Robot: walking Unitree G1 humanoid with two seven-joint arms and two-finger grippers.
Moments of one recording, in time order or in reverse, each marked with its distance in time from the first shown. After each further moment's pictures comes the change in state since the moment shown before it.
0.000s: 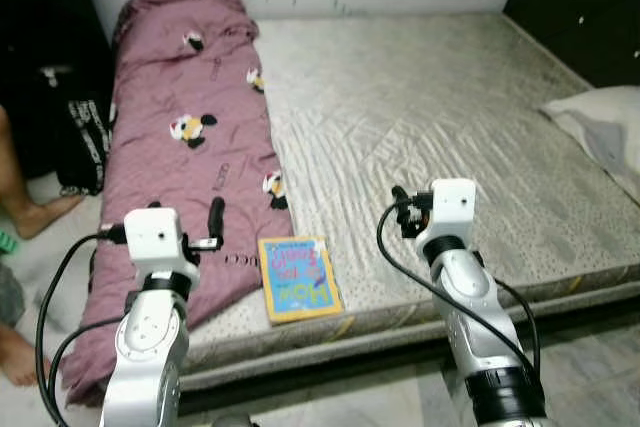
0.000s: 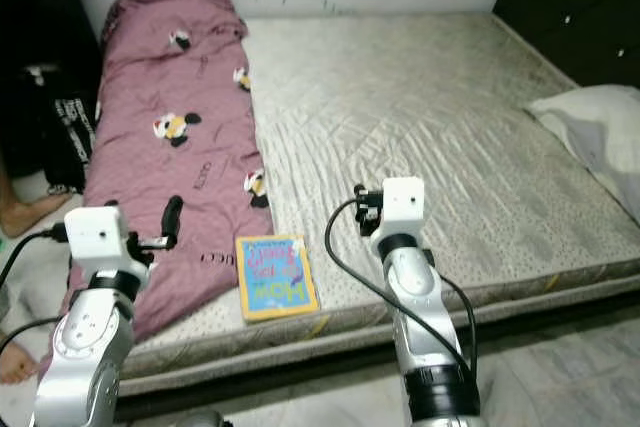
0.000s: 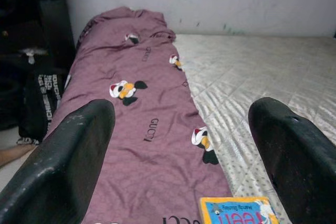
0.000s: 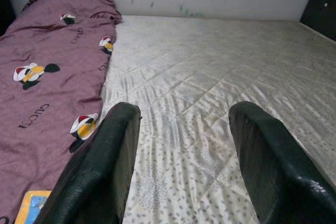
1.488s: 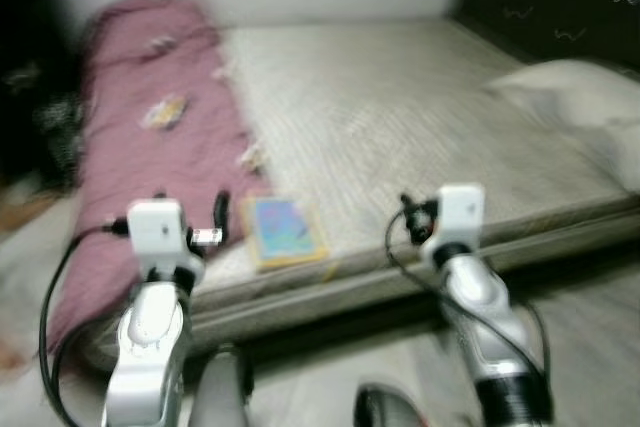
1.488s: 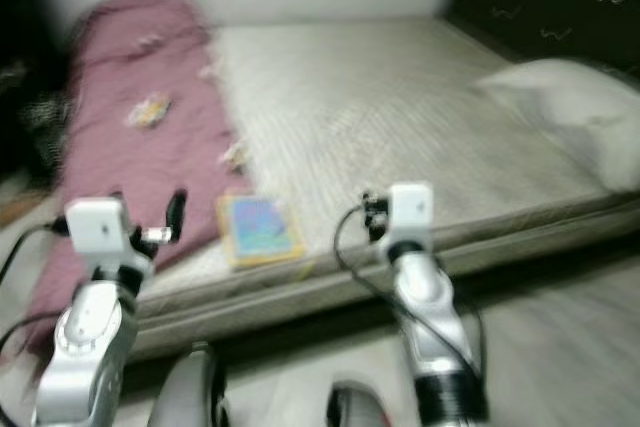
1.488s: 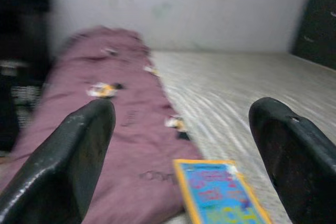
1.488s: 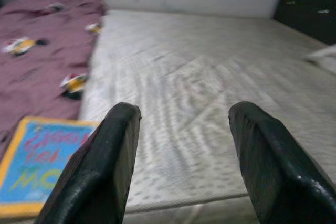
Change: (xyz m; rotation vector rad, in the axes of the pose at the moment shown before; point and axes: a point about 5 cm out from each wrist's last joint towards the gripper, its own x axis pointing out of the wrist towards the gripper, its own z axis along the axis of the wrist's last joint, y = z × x) left arm -0.002 -0.003 0.015 -0.017 -0.081 -0.007; right arm 0.002 -0.004 0.004 -0.012 -0.005 0.016
